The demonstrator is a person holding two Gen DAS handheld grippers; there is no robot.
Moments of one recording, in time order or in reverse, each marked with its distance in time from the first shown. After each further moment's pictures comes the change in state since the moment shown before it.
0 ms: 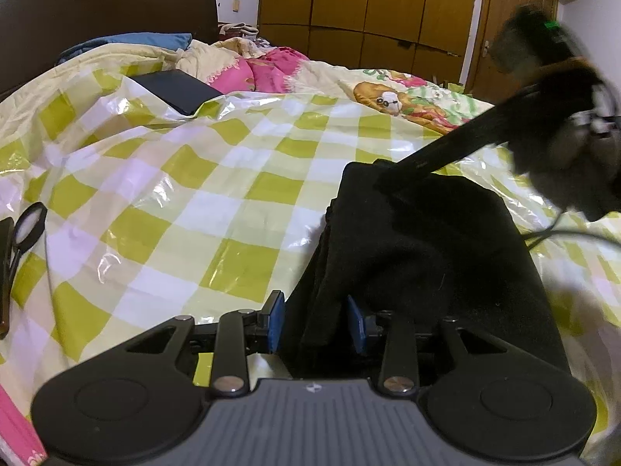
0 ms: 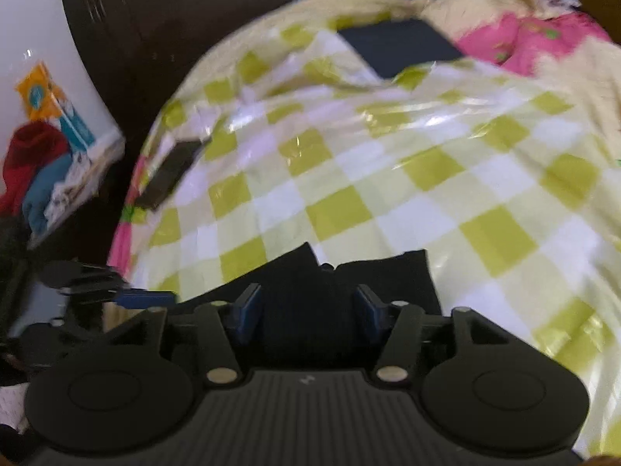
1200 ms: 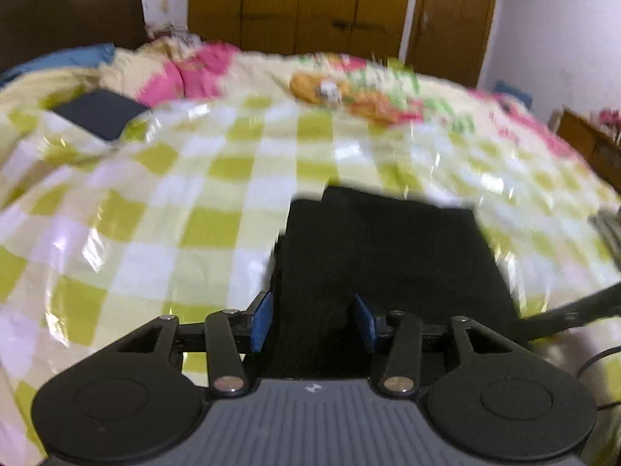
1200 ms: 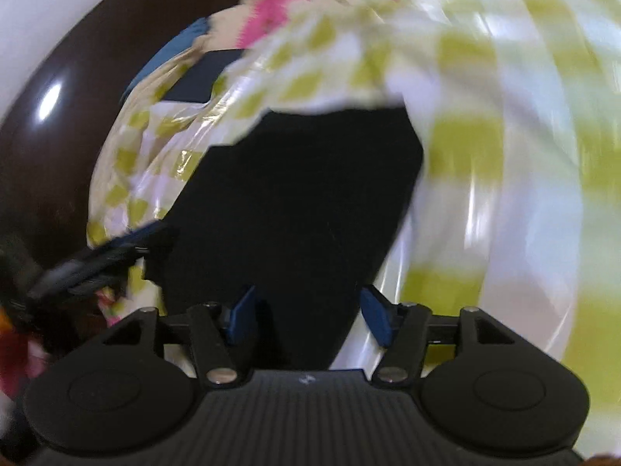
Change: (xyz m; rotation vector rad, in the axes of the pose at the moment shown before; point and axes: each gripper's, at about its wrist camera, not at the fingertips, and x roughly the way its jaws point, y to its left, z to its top) left arm 0.041 -0.012 0.050 0.141 0.085 -0.159; right arm -0.088 0.034 -0.206 0.852 -0.265 -0.068
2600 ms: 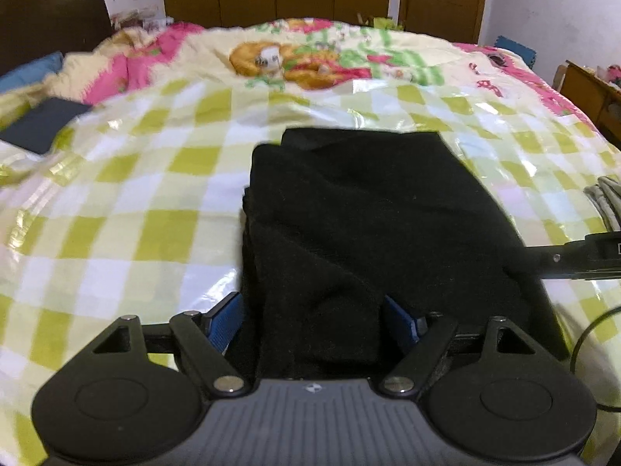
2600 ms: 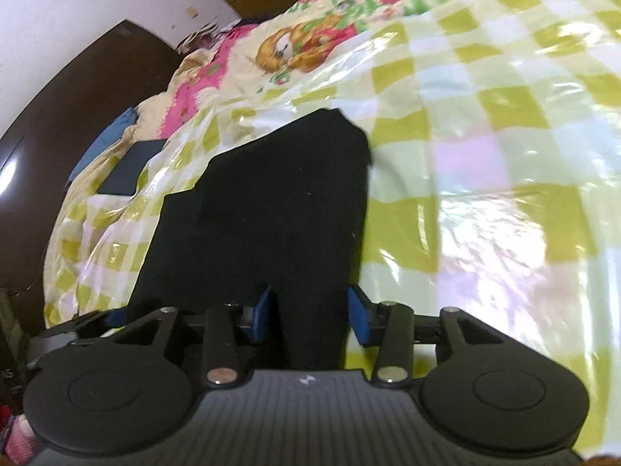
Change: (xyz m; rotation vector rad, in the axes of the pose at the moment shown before) left arm 0.043 -0.169 0.023 0.060 0.086 0.072; right arm -0.098 -0.050 0.013 -0.022 -0.295 -0.242
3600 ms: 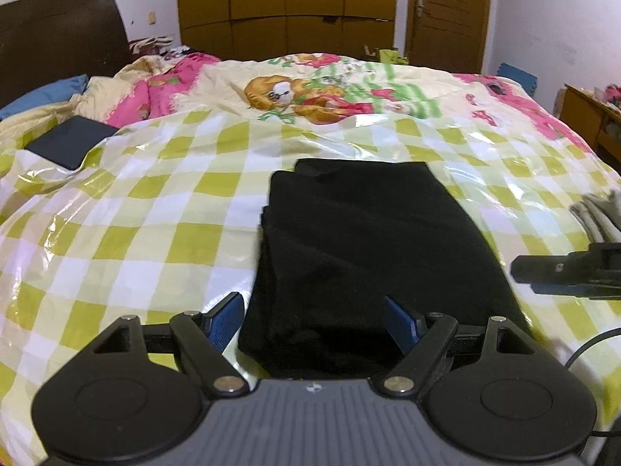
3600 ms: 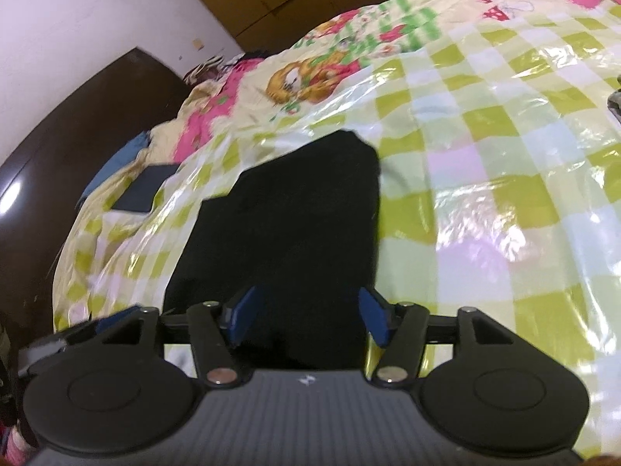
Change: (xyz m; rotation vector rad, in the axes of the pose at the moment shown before) left arm -0.036 0.006 -0.009 -0.027 -0.090 0.026; right arm -0.028 0.012 -0.016 0.030 -0.099 0.005
